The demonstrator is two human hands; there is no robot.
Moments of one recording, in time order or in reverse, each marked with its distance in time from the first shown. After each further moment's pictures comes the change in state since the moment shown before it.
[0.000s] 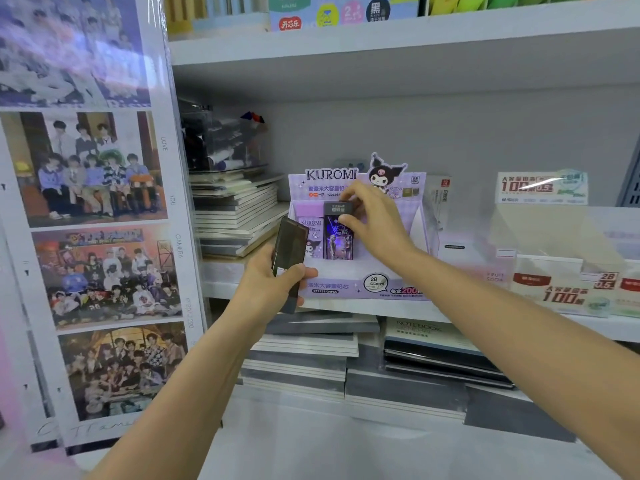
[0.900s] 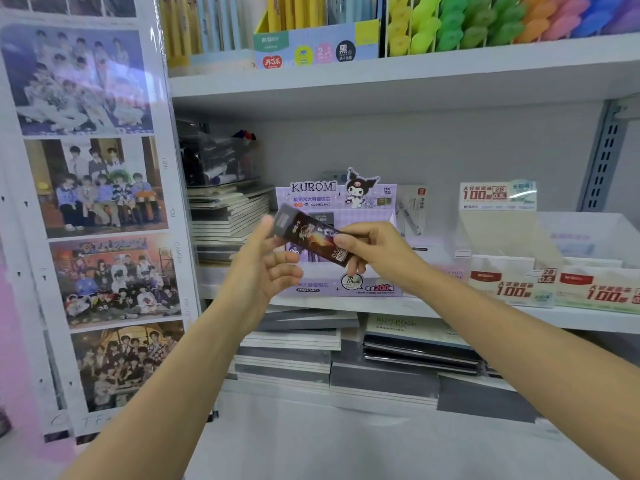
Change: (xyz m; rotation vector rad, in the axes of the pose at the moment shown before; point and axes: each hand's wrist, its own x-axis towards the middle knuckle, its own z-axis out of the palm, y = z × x) left_hand -0.023 0.041 0.014 -0.363 -0.018 -0.084; right_hand -0.051 -0.017 -0.054 0.627 -0.294 0.208
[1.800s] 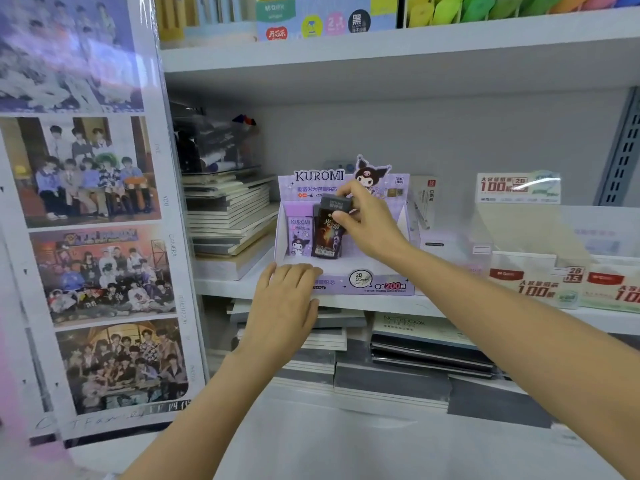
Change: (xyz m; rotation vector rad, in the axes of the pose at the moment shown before) left_hand 0.008 -0.069 -0.013 1.683 -0.022 0.680; right_hand 0.048 0.004 0.015 -0.472 0.211 -0.090
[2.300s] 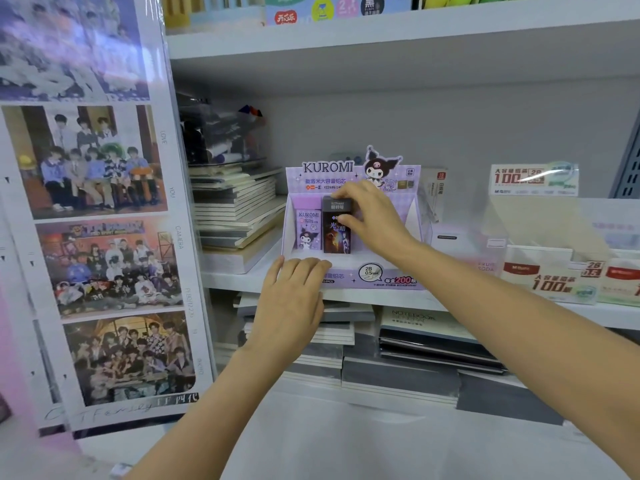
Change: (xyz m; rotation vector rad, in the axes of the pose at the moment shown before) left_hand -0.003 -0.004 0.008 0.034 0.046 0.025; right_hand 0.007 0.015 0.011 -0.243 -0.016 -0.109
